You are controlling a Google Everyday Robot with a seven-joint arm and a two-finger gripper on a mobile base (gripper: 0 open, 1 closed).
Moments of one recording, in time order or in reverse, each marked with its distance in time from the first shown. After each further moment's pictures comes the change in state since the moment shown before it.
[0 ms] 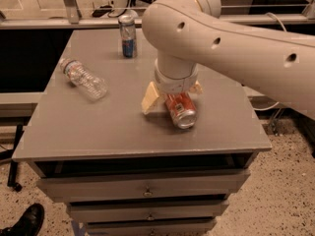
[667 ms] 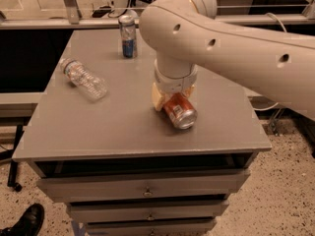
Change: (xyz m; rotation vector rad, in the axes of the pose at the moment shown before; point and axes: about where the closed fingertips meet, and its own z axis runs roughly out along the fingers) arm -0.003 -0.008 0.003 0.040 0.003 0.004
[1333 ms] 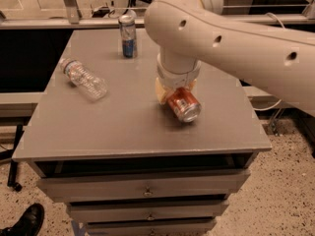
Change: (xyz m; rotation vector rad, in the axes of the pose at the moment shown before) arm -0.013 -0.008 -0.007 -0.002 -0.052 -0.045
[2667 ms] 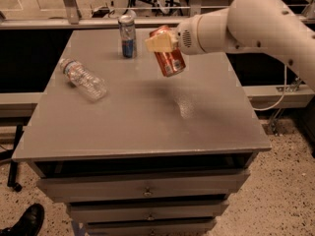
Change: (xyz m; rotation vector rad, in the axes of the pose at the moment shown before) arm -0.125 -0.014 -0.069 -0.472 -0.781 -0.110
